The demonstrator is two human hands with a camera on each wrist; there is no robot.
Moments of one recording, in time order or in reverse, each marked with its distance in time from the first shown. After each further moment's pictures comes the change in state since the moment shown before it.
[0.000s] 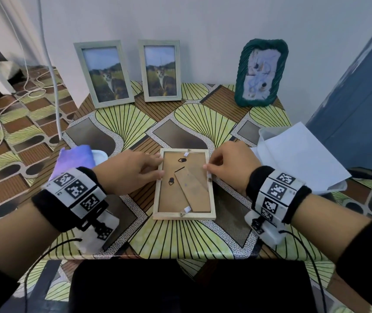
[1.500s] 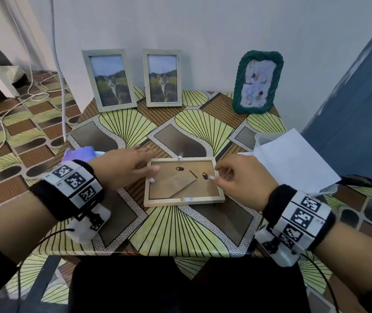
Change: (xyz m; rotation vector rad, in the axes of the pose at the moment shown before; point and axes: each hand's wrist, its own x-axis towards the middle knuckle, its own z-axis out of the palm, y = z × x) left_hand -0.003 -0.013 -0.010 0.138 -0.107 -0.088; right_hand -0.043 0.004 -0.014 0.017 0.040 -0.085
